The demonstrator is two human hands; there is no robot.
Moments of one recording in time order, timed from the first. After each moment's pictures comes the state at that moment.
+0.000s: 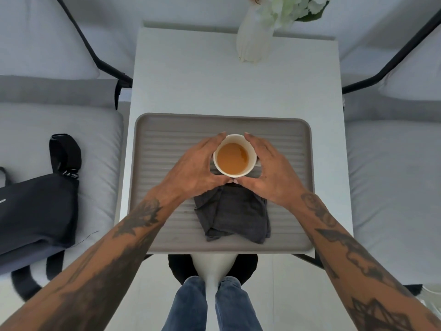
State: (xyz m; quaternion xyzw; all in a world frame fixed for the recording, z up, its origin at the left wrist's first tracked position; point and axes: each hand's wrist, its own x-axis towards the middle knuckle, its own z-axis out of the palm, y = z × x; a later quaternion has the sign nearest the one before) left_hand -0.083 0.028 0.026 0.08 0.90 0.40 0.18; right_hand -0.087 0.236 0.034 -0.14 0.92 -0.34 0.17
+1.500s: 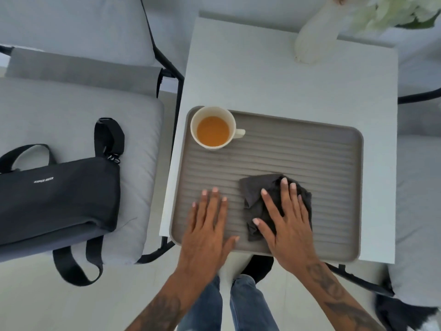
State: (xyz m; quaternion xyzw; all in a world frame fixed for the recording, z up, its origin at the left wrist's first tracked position) left_hand 0.087 -0.018 -0.016 0.05 0.98 0.16 0.12; right_hand 0.034 0.191 -0.017 -0.15 0.97 -0.09 0.15
